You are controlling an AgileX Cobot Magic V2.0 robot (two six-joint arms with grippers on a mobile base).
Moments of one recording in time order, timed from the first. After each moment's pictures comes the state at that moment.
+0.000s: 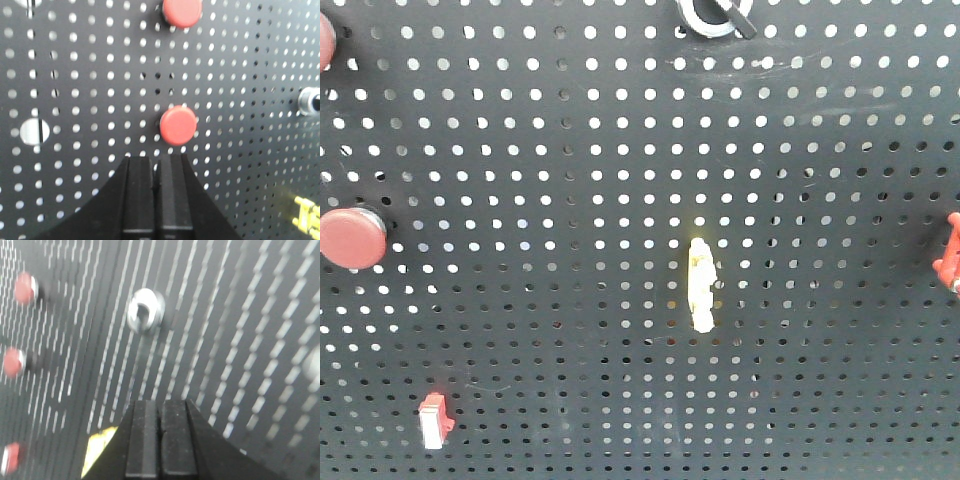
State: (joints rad) left arm -0.50 0.56 -1.13 0.21 0.45 -0.22; right arm 0.71 0.67 -1.03 -0.20 0.30 -0.09
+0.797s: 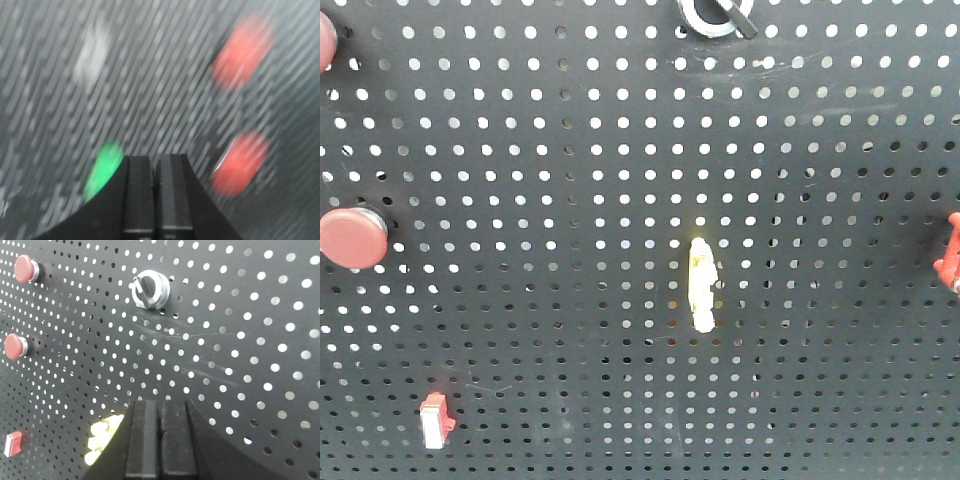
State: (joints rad) left arm -0.25 0.40 -0.81 0.20 0.37 -0.22; right arm 0.71 0.67 -1.02 -0.20 0.32 -0.09
